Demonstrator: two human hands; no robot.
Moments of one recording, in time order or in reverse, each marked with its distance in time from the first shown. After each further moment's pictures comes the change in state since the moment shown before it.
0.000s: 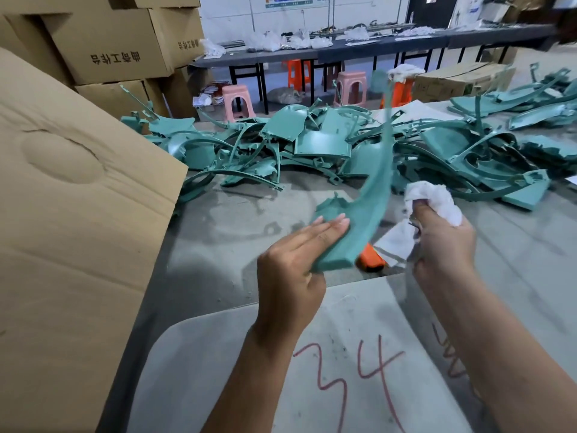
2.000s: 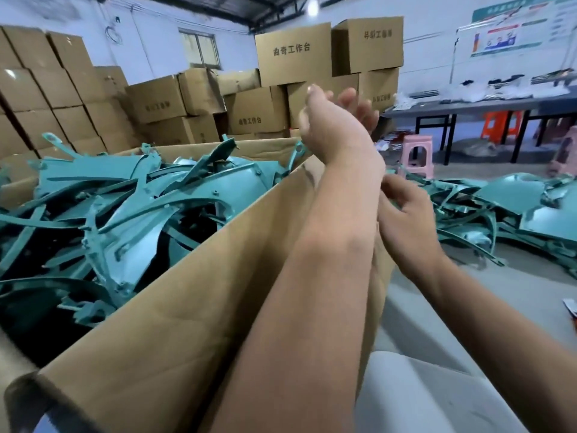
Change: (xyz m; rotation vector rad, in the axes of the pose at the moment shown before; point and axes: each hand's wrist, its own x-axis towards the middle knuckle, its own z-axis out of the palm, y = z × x) left_hand 0.213 0.046 -0.254 -0.836 1.029 -0.767; right_hand -0.225 0.001 0.249 -0.184 -1.119 -0.513
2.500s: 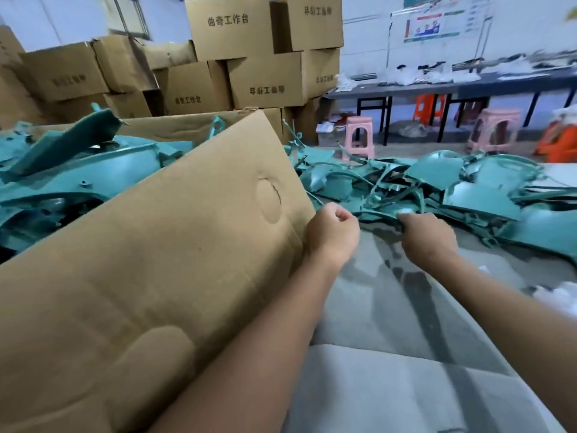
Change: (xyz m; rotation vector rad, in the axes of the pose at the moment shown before) left_hand 0.025 -0.193 -0.101 1.203 -0.308 -0.091; right_hand 0.017 0.161 -0.153 -1.401 -0.199 0.309
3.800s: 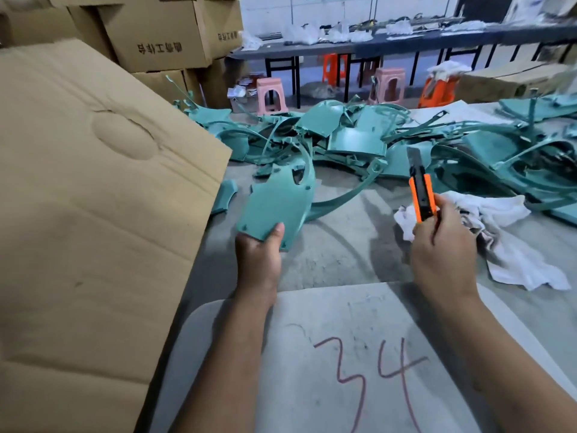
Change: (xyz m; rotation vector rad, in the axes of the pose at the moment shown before) left_hand -0.087 -0.072 0.083 -0.587 0.058 0.062; right_hand -0.178 0.130 -0.021 0.576 0.486 0.427
